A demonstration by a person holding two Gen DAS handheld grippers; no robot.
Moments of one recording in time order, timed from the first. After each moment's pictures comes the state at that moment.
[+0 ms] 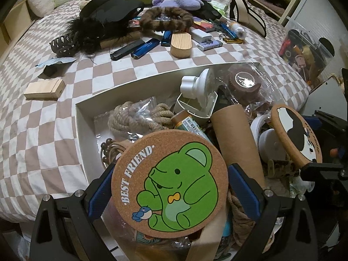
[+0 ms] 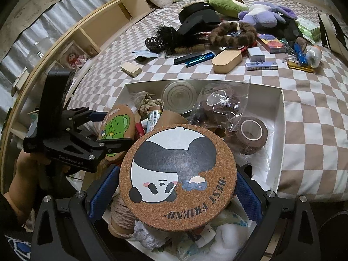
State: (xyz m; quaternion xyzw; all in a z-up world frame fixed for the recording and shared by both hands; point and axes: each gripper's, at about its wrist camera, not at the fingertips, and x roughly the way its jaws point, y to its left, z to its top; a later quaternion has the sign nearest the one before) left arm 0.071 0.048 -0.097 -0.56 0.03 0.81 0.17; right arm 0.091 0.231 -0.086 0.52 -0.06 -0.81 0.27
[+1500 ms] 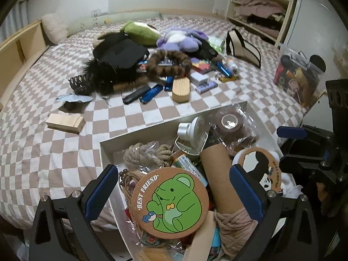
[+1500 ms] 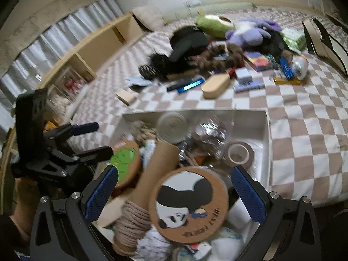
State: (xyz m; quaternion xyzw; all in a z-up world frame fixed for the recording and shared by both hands) left arm 0.089 0.046 -0.038 -0.46 0.03 0.88 0.15; right arm 0.090 0.242 -0.063 0.45 -0.10 -0.85 0.24
